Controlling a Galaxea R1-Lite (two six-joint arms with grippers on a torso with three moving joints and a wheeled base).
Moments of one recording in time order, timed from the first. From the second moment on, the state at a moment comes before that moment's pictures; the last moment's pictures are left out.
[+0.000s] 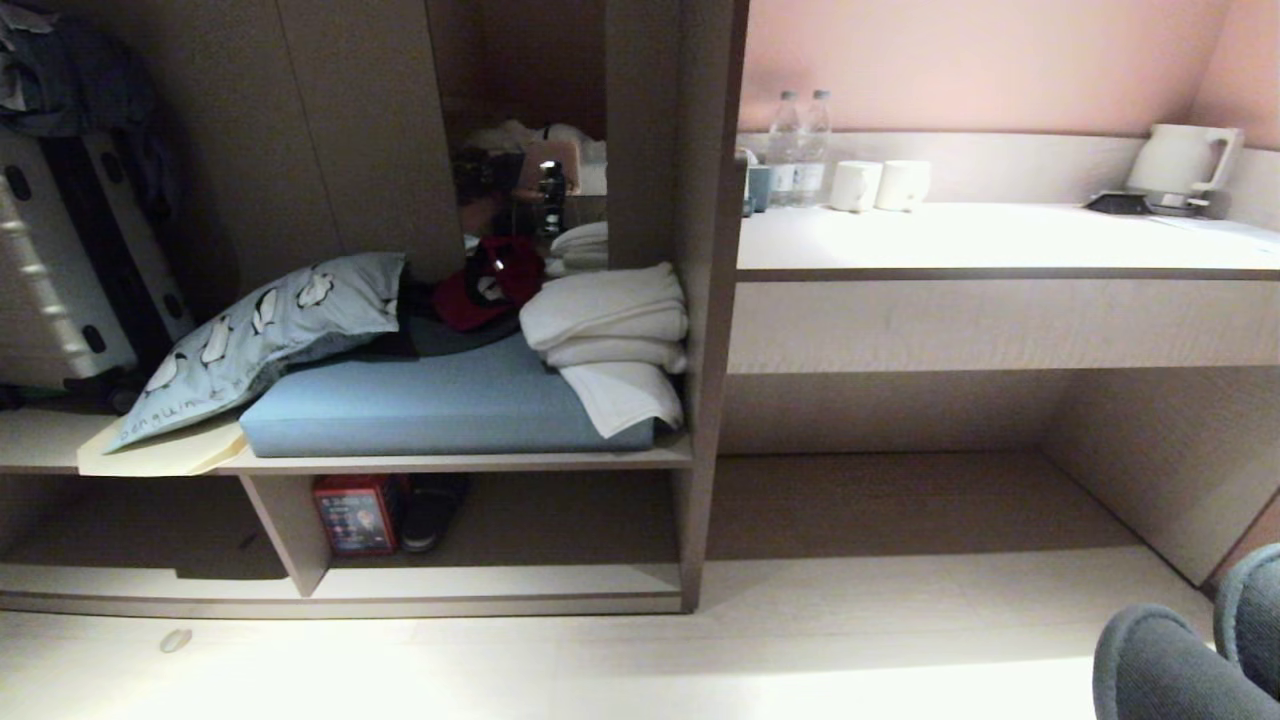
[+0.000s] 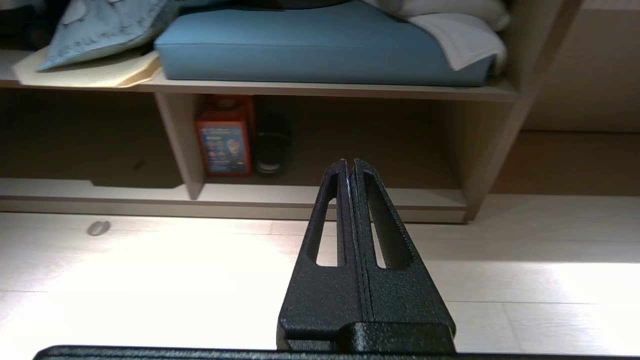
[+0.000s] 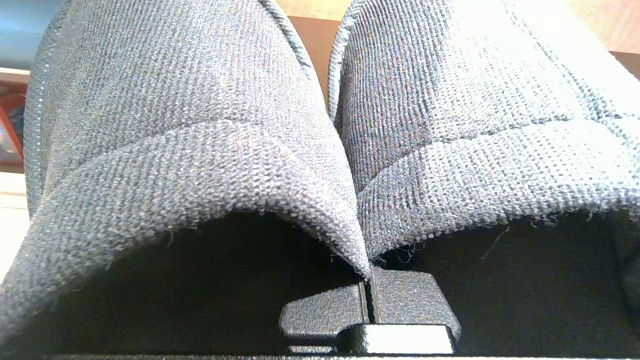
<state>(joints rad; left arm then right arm) -0.01 0.00 0.00 0.00 0.01 -0.06 0.02 0.00 0.00 0.01 0.00 -0.05</state>
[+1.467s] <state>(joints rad) -0.01 0.00 0.00 0.00 0.01 -0.06 0.02 0.00 0.00 0.01 0.00 -0.05</state>
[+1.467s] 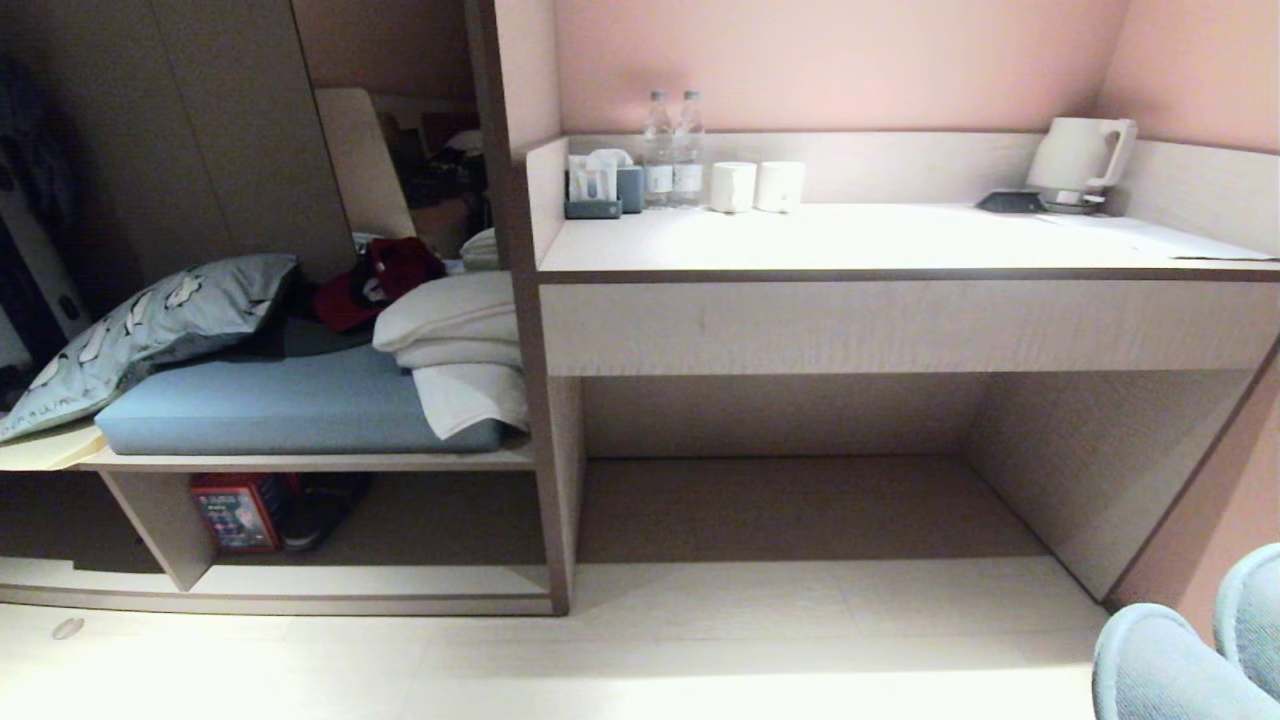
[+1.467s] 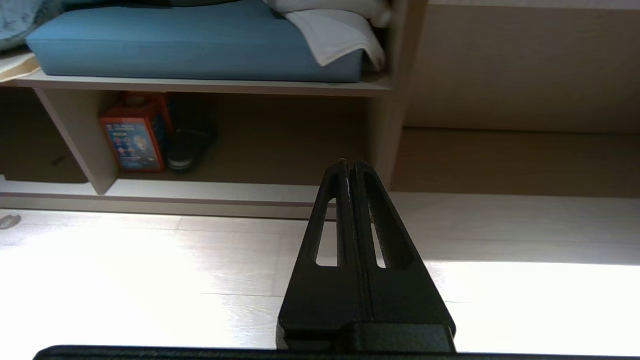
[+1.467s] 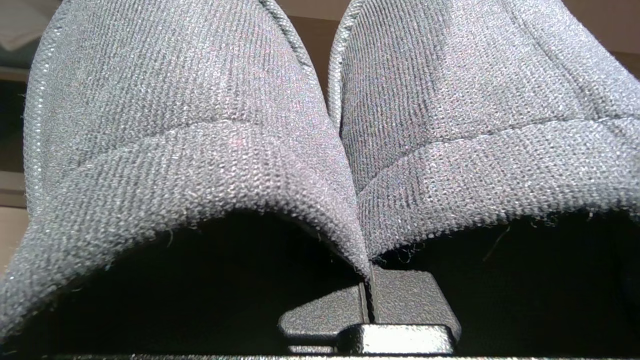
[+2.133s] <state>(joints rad) -0.01 0.00 0.00 0.00 0.01 -0.06 0.02 0.00 0.00 0.01 0.00 -0.05</state>
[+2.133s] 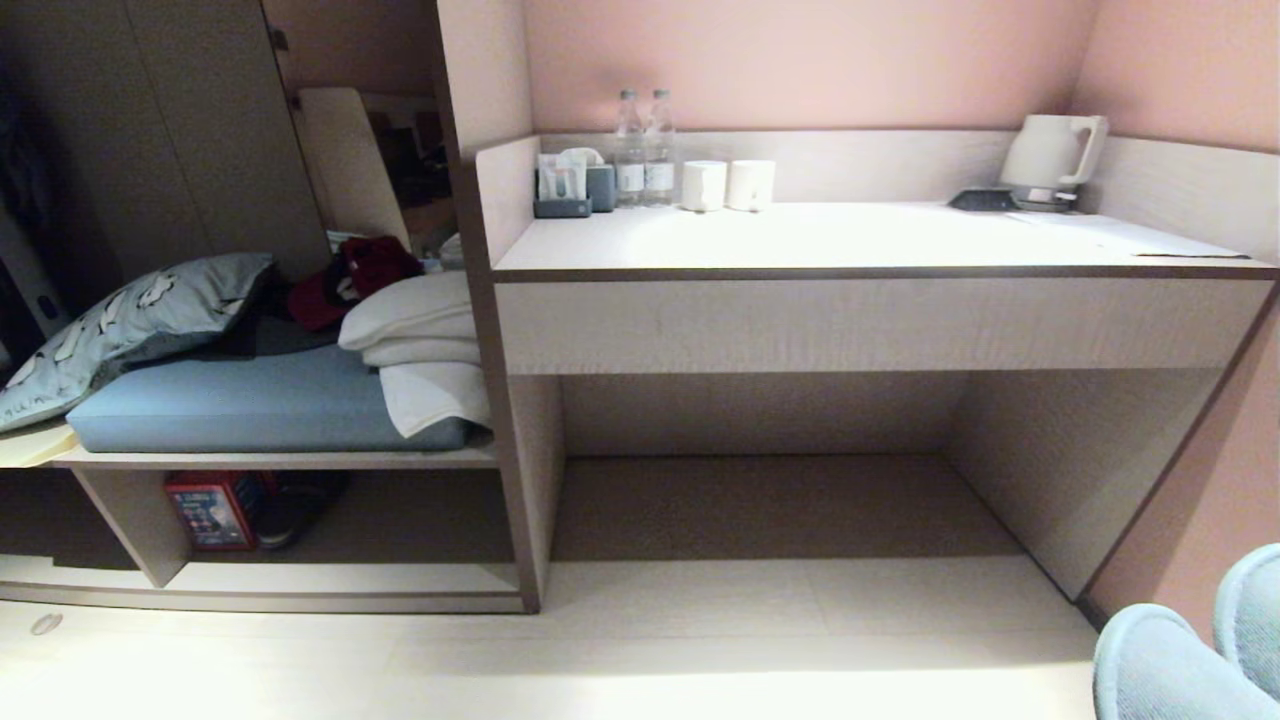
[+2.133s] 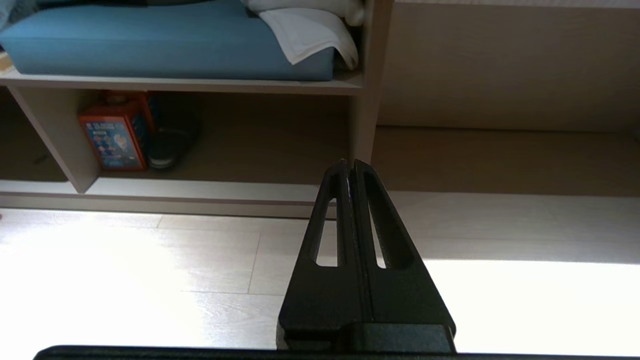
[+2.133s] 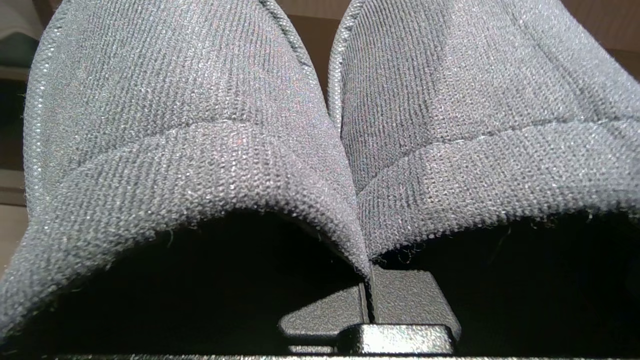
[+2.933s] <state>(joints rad) -0.01 0.00 0.00 0.00 0.01 -0.06 0.02 0.00 0.00 0.01 0.00 -0.05</state>
